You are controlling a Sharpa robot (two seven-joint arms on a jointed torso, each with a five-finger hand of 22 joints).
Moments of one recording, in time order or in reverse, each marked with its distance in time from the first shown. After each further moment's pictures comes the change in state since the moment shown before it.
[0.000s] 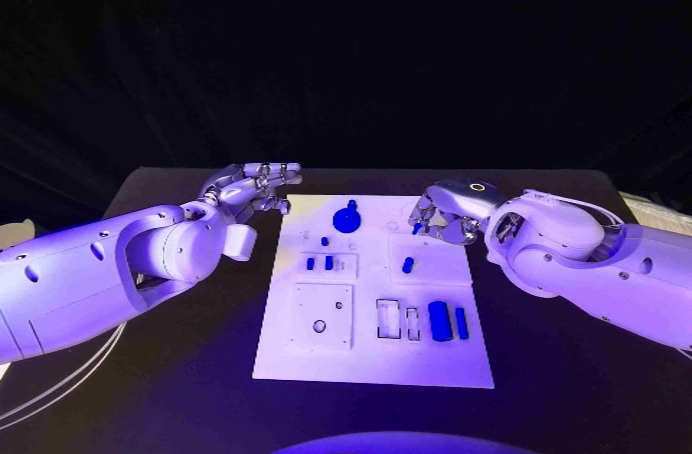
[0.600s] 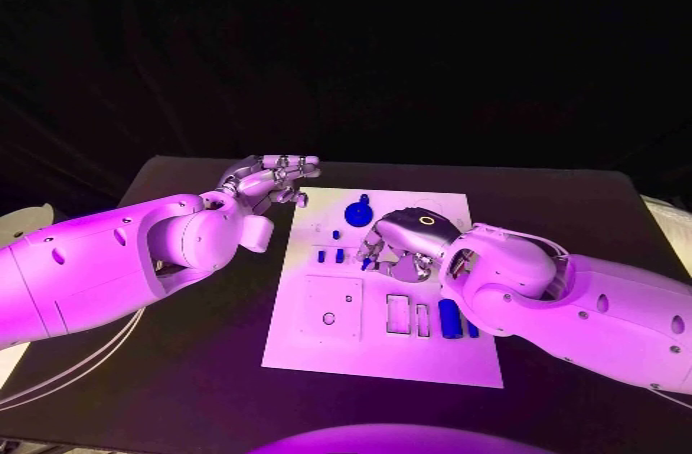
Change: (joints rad) left arm 0.000 0.009 0.000 0.010 0.000 0.003 0.000; left_hand 0.000 0.000 0.000 0.000 0.000 0.000 0.000 0.000 -0.001 0.000 0.000 0.000 0.000 -0.004 0.003 0.000 -0.001 0.000 0.000 0.000 -0.004 0.000; right arm -0.083 0.153 -0.020 0.060 0.000 -0.002 0.022; right_hand -0.010 -0.011 0.026 -0.012 -0.001 0.002 0.002 0.003 -0.001 0.001 0.001 0.000 -0.001 0.000 0.000 0.000 -0.001 0.000 0.003 0.004 0.000 0.001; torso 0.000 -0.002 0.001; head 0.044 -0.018
